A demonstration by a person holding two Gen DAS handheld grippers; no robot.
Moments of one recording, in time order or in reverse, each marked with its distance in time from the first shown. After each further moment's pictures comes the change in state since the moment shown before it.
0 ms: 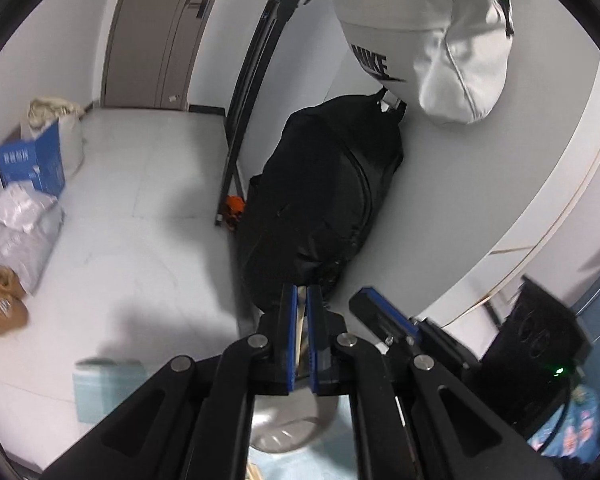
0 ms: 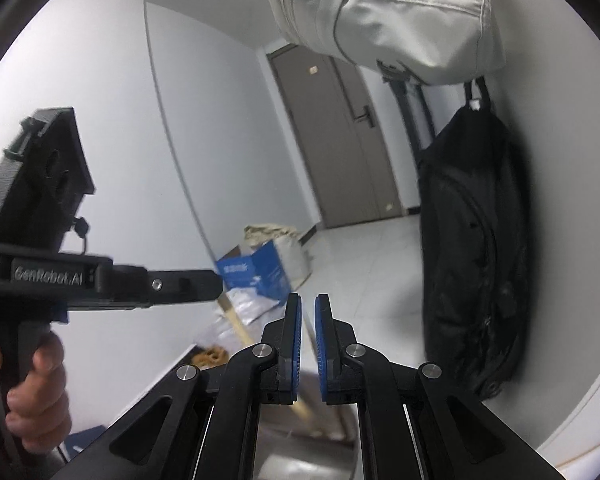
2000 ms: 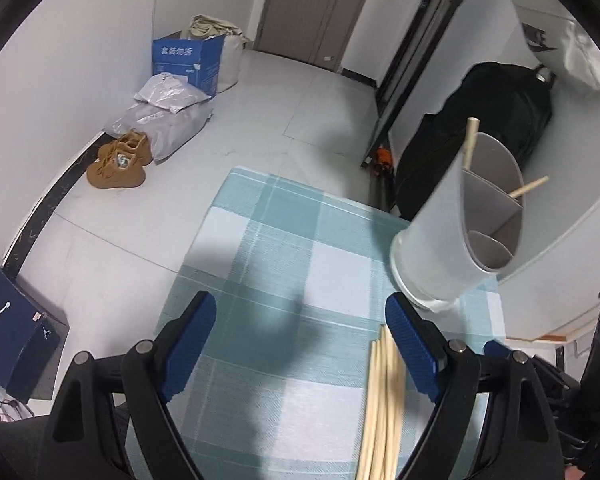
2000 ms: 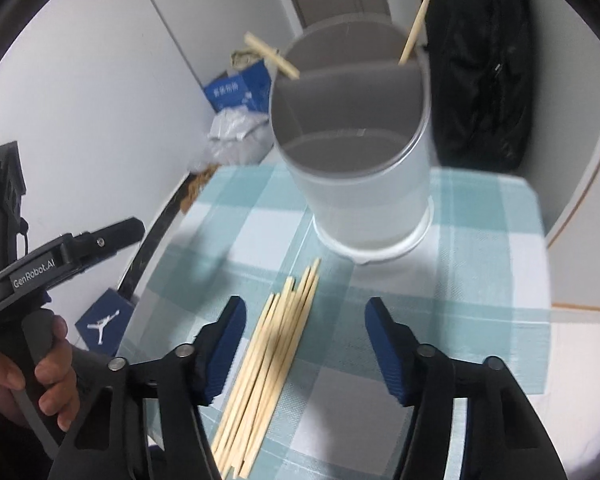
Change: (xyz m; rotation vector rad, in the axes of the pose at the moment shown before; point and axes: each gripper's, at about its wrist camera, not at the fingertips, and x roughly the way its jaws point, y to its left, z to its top) left arm -0.033 0.081 -0.172 -0.313 0.020 0.439; right arm -0.027 0.043 -0.153 0.024 0.647 -0.074
